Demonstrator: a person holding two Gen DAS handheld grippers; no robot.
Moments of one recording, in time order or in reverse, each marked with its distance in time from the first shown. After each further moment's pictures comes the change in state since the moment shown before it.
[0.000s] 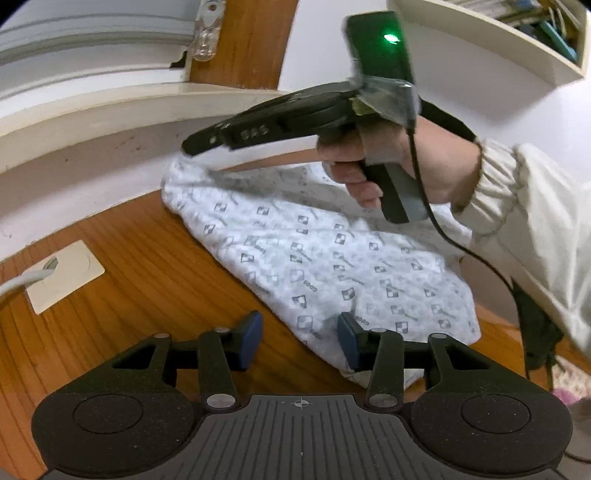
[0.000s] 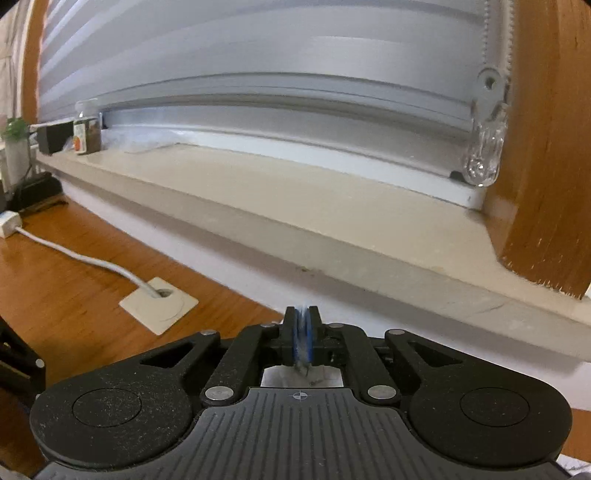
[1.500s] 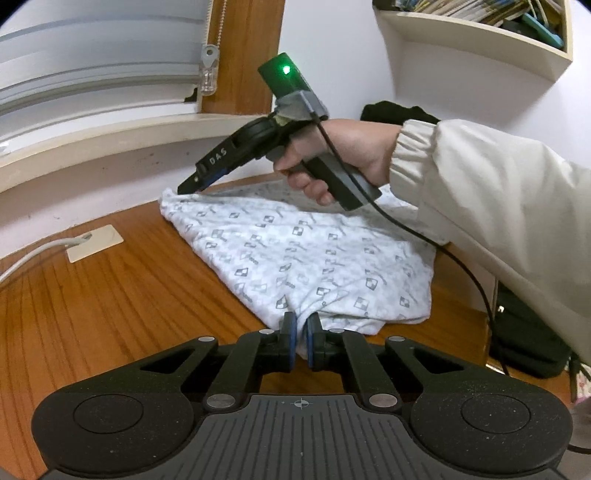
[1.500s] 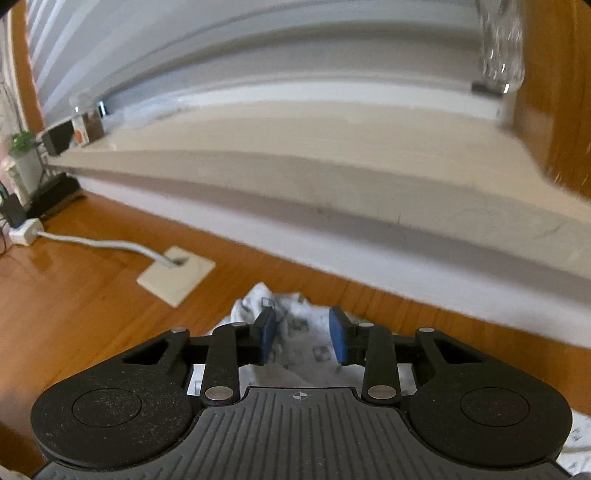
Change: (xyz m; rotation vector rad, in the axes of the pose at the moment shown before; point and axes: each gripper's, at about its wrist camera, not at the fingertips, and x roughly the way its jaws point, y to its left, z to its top) left arm -0.041 -0.082 -0.051 0.054 -0.104 0.163; right arm 0.026 -0.016 -0.010 0.136 0.166 0.161
